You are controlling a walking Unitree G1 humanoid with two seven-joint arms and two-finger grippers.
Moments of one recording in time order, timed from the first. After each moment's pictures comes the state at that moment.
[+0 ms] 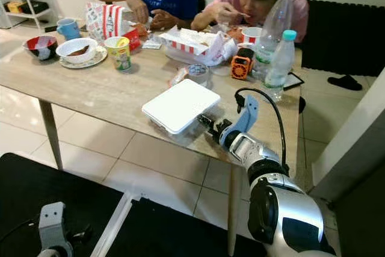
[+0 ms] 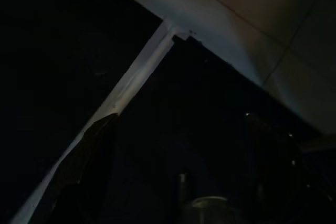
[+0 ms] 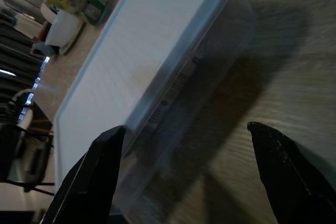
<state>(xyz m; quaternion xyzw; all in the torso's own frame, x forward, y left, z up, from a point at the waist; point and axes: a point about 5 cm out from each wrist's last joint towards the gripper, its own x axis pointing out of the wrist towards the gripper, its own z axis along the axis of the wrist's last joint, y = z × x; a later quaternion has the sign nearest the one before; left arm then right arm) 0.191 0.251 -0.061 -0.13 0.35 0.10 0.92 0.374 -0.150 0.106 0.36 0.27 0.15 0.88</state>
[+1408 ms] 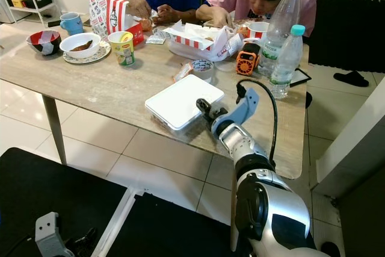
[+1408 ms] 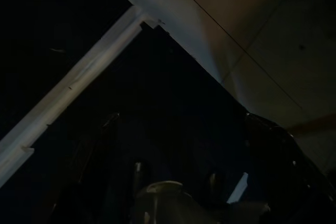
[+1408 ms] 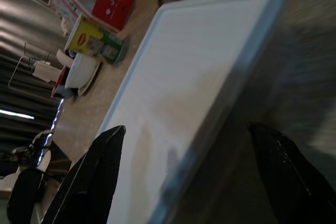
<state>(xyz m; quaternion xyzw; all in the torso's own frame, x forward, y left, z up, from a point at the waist) 0.178 0.233 -0.070 -0.22 0.34 0.07 0.91 0.389 -0.121 0.129 0.41 0.21 0.13 0.88</state>
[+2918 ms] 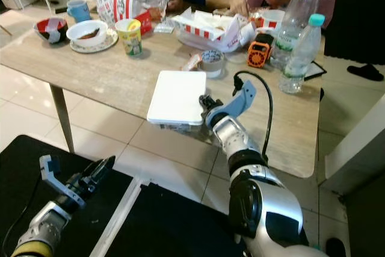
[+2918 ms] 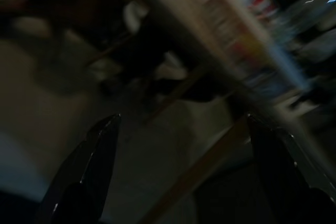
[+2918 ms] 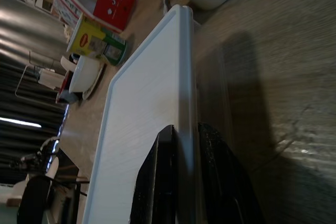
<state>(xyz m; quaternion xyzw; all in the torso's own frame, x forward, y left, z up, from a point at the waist) 0.277 0.220 0.039 -0.37 0.03 -0.25 0.89 0.396 -0.122 0.143 0.43 0.18 0.10 0.88</state>
